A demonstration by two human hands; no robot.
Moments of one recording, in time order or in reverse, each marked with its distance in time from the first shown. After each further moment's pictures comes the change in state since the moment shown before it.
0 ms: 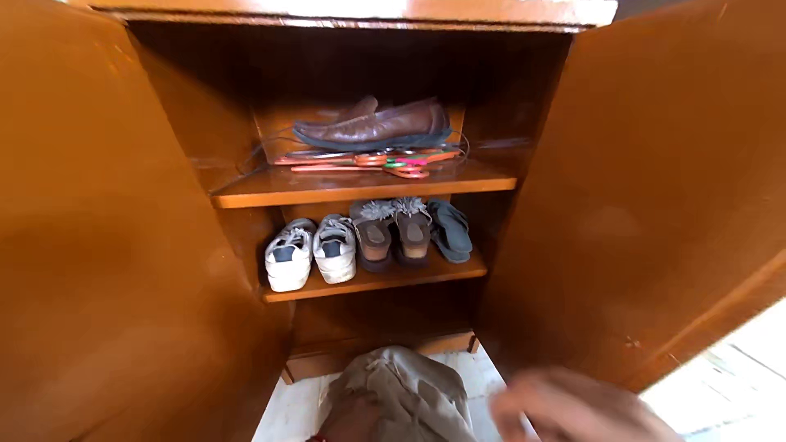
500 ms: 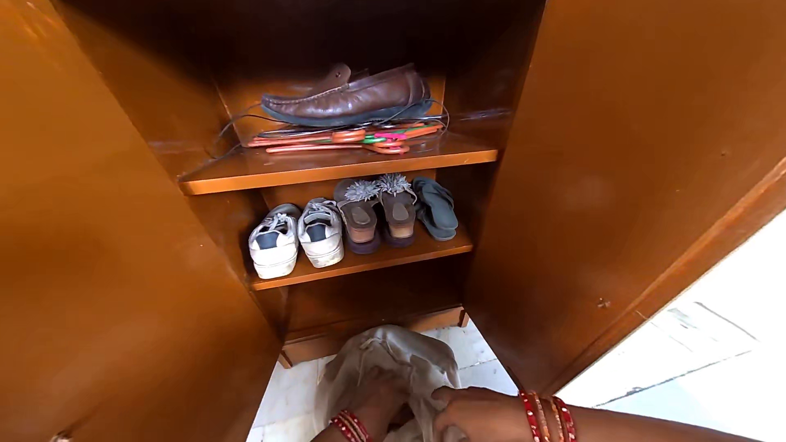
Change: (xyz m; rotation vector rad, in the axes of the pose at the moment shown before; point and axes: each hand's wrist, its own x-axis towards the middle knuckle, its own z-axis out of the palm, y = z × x) left_hand 0.028 0.027 0.019 0.123 -0.023 0.195; right_hand -0.010 0.079 0.125 0.282 -1.129 0.427
